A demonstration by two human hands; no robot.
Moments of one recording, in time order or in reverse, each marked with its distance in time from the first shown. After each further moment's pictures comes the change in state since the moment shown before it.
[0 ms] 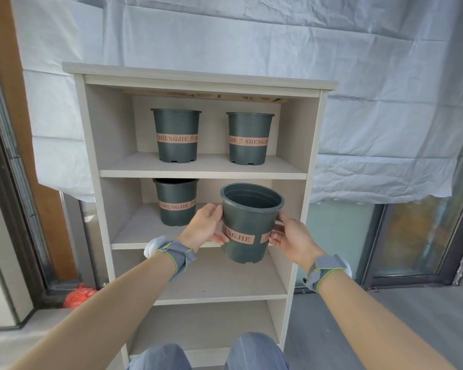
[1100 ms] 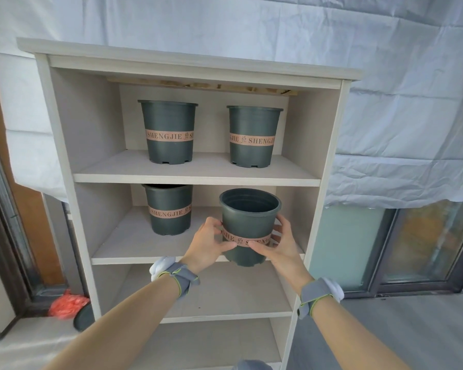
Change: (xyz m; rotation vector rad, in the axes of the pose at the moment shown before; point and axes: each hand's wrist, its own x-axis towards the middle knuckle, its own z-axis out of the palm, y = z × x) left_hand 0.077 -0.069 0.012 0.370 0.053 0.151; right_hand 0.072 0.049 -0.003 -0.423 -0.071 -0.459
